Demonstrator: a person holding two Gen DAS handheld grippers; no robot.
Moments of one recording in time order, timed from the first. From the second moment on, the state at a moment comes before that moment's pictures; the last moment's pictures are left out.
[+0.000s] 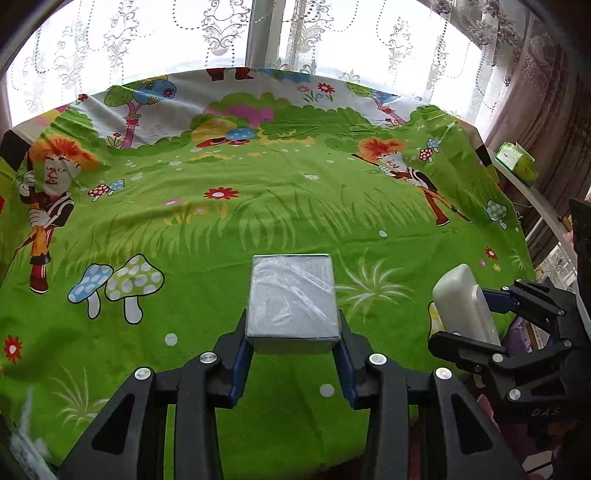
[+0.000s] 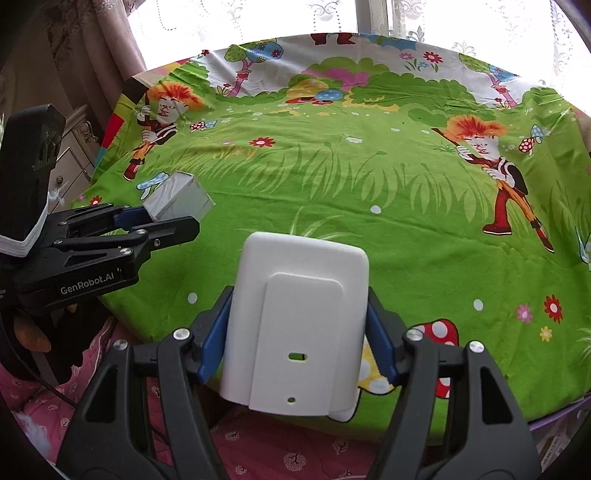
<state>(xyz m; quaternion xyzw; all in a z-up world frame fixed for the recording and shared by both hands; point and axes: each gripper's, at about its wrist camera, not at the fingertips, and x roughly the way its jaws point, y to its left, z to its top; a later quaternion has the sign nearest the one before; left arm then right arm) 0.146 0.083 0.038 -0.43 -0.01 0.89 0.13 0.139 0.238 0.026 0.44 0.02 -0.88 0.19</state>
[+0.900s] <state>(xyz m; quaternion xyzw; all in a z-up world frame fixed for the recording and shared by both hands) 0.209 0.316 0.053 -0.45 0.16 0.81 0.35 0.257 0.396 0.041 0.44 -0.01 -0.90 0.01</state>
